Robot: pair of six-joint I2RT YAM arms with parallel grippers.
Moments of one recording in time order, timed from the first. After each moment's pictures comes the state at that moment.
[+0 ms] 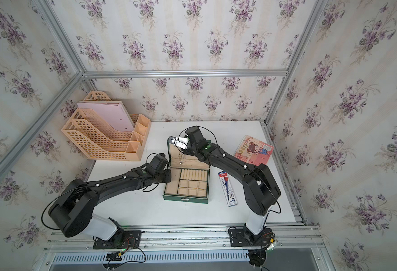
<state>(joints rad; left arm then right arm) -0.66 1.52 0.79 -0.28 -0.02 -0.62 0.70 1.76 1.35 -0.17 0.07 -0.82</state>
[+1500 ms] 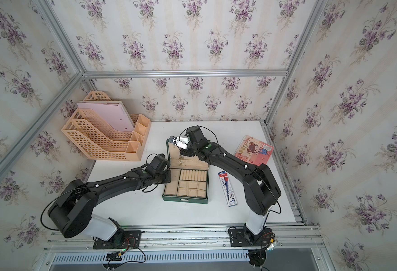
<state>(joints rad) -0.67 1.51 0.79 -0.31 -0.04 -0.63 0.69 1.75 1.36 -0.21 0.01 -0.79</state>
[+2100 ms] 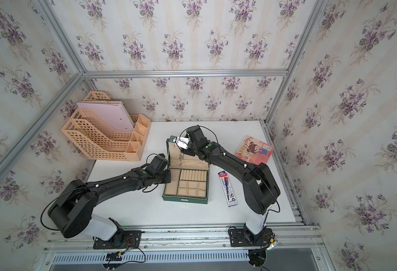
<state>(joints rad) -0.67 1.51 0.79 -0.31 -0.04 -0.63 0.68 1.77 1.37 -0.21 0.01 -0.79</state>
